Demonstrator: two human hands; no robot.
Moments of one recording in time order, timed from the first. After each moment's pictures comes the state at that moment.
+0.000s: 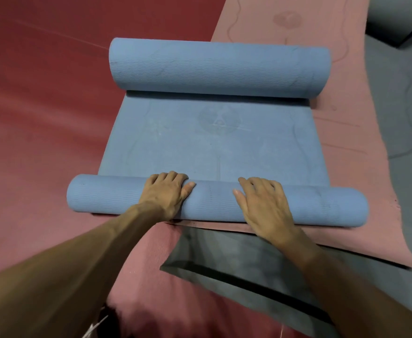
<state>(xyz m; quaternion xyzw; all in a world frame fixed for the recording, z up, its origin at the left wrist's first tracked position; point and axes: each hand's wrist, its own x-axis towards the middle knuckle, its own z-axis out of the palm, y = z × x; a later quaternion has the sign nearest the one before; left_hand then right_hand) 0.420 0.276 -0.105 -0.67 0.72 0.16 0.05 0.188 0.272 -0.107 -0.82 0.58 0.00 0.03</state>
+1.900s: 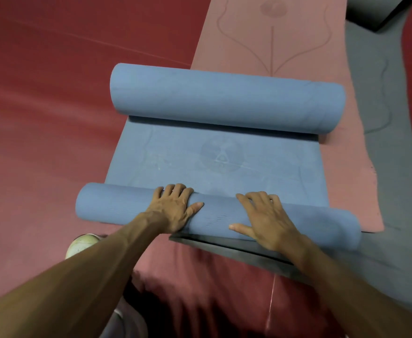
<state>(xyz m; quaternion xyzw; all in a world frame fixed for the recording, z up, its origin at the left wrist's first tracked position) 0.409 0.359 -0.100 -0.63 0.75 0.19 0.09 0.155 0.364 -0.103 -0.86 0.50 0.03 0.07</state>
